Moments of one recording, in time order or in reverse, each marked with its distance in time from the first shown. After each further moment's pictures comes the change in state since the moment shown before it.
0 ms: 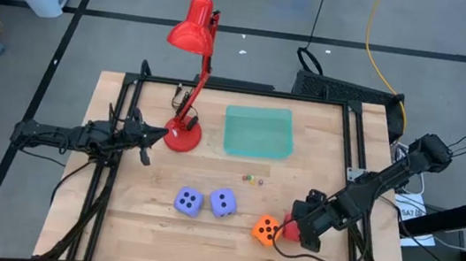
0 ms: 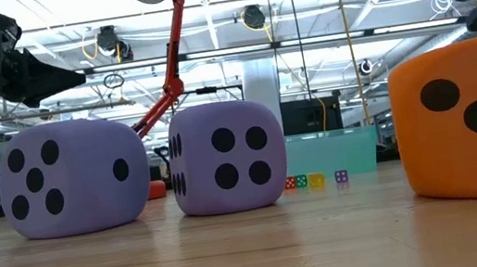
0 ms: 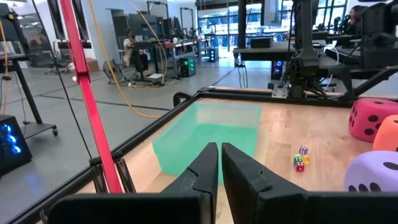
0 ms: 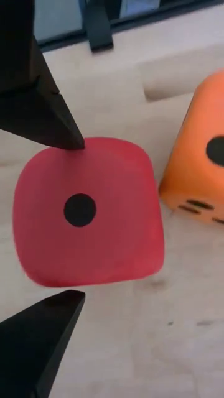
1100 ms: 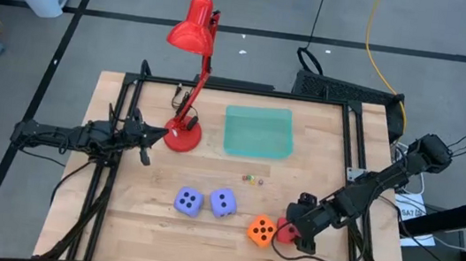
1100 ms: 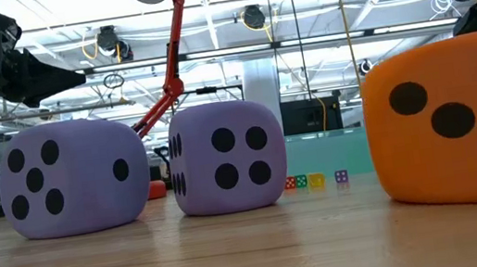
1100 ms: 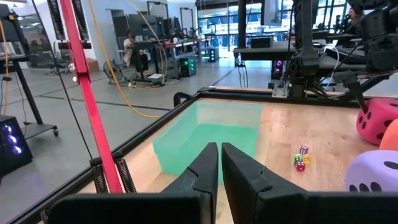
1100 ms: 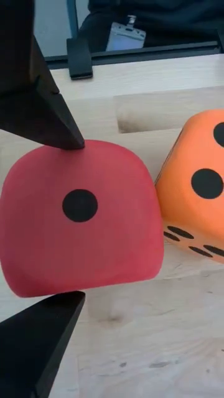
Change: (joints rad) left arm 0.000 0.000 0.000 -0.001 -0.001 0.004; right arm -0.021 0.004 -0.060 0.205 0.016 -0.090
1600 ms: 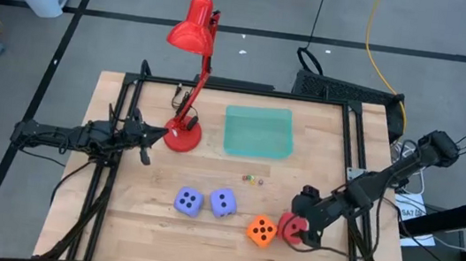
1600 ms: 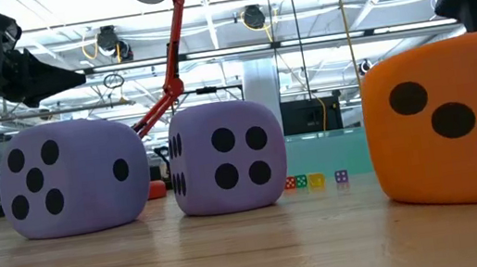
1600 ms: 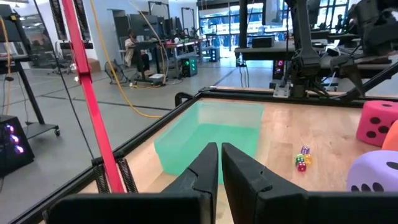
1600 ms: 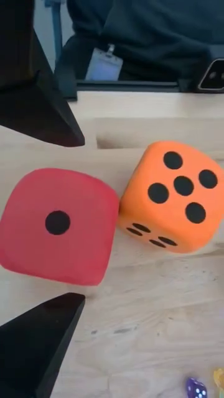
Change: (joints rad) left arm 0.000 0.000 0.000 0.001 -0.008 0.003; right arm -0.021 -0.151 0.007 -0.011 0.023 -0.028
